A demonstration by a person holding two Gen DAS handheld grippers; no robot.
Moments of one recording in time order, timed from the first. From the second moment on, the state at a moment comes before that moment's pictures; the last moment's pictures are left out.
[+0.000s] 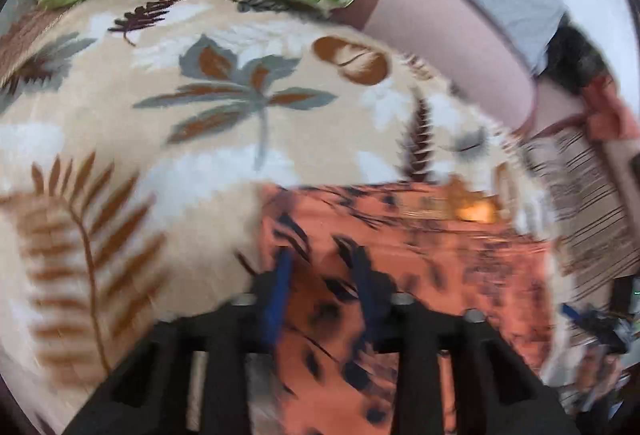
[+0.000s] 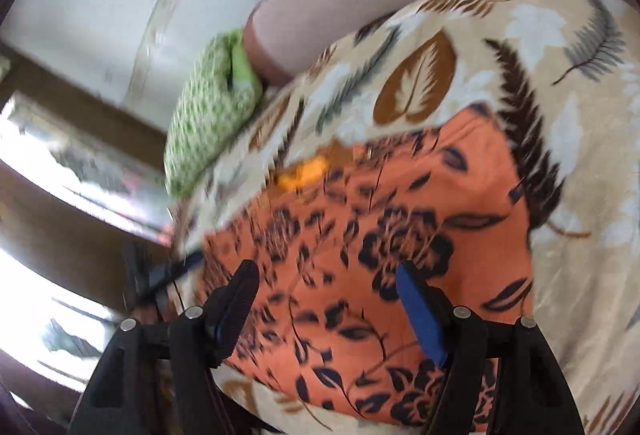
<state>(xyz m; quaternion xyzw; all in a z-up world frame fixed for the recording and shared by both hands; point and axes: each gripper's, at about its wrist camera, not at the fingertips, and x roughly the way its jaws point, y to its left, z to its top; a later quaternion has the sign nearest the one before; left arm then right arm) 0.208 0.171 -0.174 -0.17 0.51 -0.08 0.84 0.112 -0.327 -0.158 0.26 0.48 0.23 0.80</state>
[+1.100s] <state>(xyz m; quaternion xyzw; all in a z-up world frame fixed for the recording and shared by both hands) 0.036 0.093 -0.124 -0.10 0.44 -0.06 0.89 0.104 -0.368 -0.162 0.34 0.45 0.21 0.80</state>
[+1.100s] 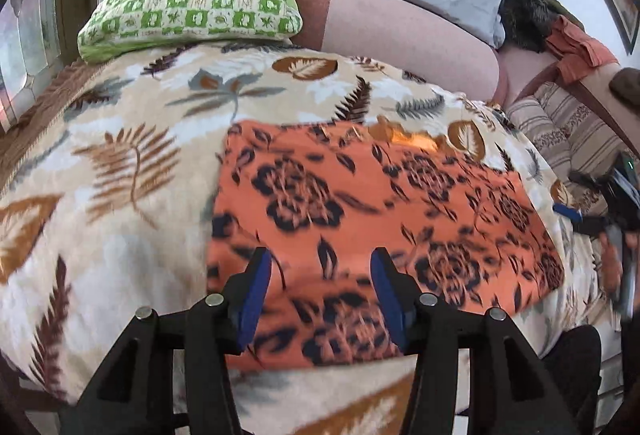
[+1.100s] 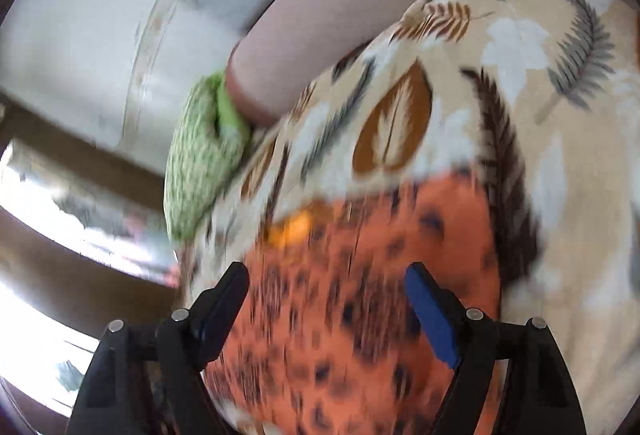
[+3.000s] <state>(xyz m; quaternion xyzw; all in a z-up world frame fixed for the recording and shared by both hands) 0.088 0.008 -0.140 -0.05 0.43 -0.04 0.90 0.026 -0.396 -0.223 0.50 0.44 0.02 0.75</state>
